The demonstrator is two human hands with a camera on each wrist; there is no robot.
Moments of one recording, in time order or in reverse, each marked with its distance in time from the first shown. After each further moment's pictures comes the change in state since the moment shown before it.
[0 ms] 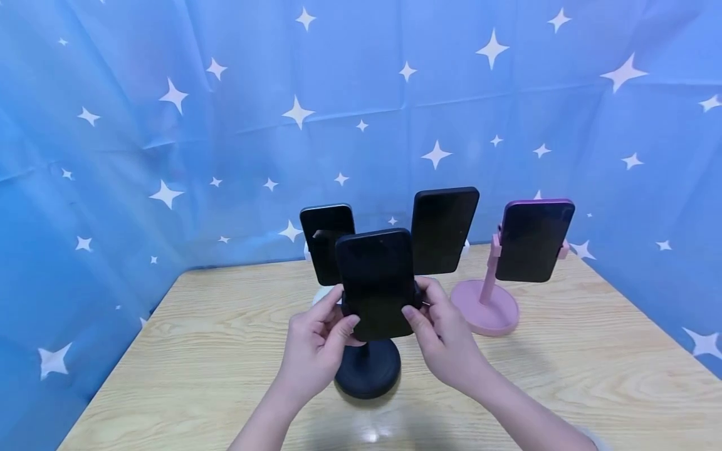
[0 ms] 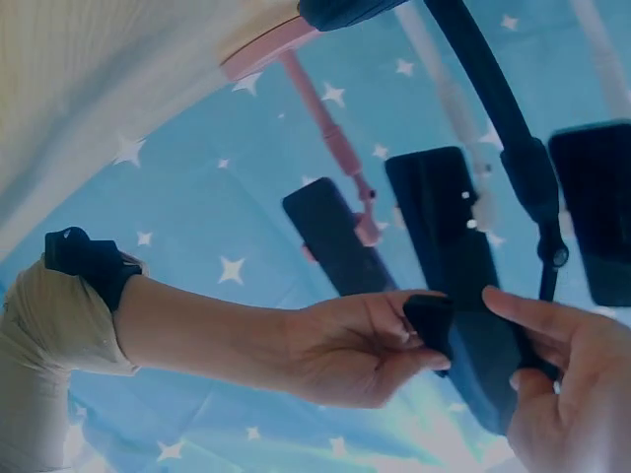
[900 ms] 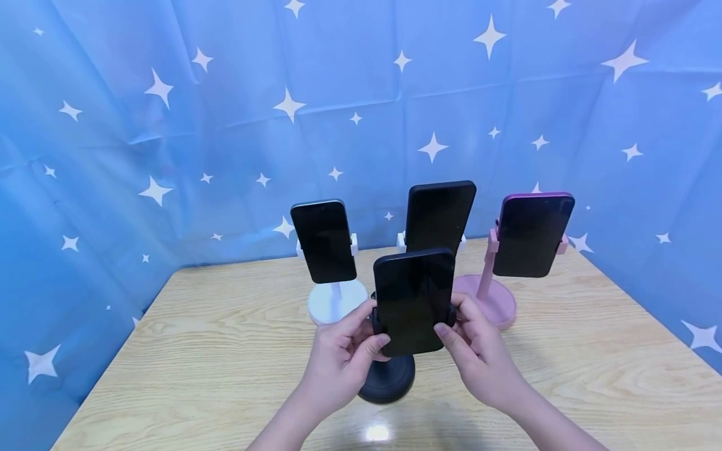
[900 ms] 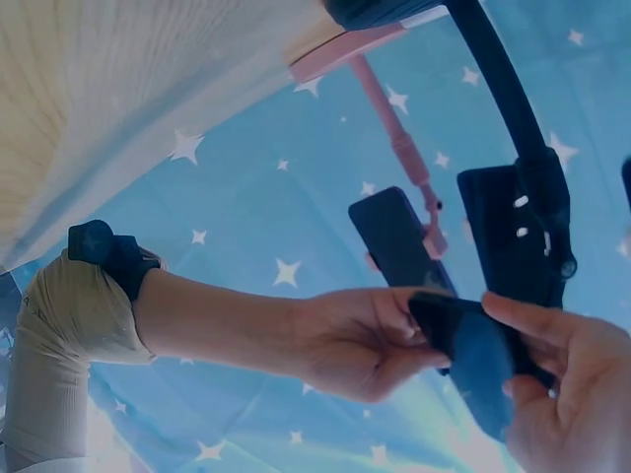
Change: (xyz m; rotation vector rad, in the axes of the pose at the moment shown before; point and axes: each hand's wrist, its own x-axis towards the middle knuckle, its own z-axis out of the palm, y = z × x) left_hand -0.005 -0.005 0.032 -0.138 -0.115 -0.046; right_hand -0.029 0.020 -0.031 0.166 0.003 -0.014
